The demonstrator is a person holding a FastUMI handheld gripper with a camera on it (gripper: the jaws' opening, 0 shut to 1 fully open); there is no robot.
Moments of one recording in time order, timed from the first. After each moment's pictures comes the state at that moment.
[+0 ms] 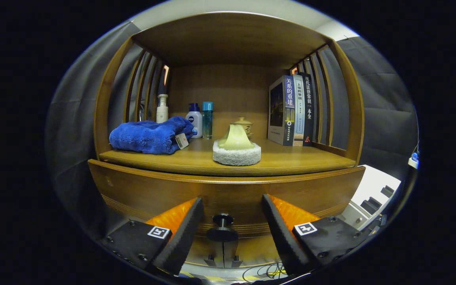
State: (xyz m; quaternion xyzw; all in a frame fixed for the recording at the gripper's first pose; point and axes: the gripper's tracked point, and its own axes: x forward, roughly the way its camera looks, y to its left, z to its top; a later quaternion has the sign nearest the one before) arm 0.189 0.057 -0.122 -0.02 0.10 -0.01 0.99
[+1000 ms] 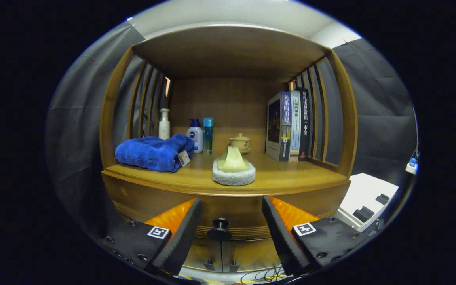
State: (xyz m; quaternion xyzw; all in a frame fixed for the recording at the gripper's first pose) arm 0.164 0.054 -0.071 -0.03 0.05 0.00 1.00
